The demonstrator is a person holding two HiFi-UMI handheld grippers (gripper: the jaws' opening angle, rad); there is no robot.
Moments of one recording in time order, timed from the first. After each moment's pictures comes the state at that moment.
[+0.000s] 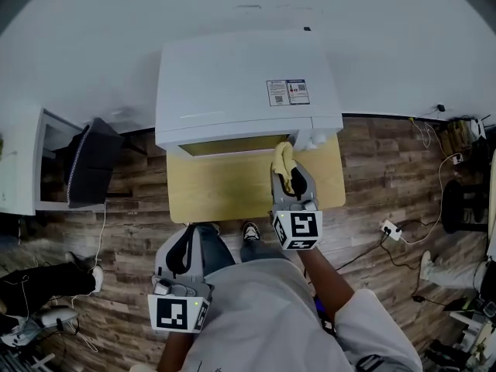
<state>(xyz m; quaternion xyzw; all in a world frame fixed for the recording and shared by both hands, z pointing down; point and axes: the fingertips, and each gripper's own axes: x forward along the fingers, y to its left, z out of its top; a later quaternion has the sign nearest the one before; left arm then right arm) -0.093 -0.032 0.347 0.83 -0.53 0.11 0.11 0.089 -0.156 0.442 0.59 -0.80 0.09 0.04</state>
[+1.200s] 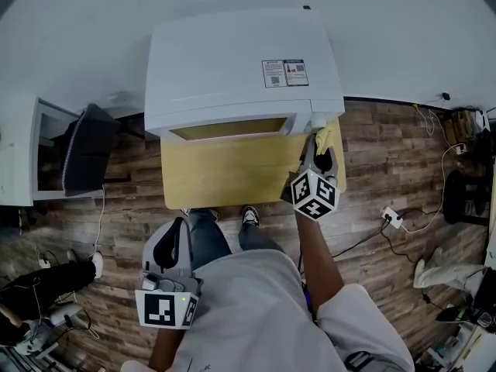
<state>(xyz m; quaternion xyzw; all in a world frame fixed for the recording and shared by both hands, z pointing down) -0.097 -0.029 0.354 0.82 -0.54 0.14 0.12 0.214 -0.182 0.502 0.75 -0.63 0.19 -0.04</state>
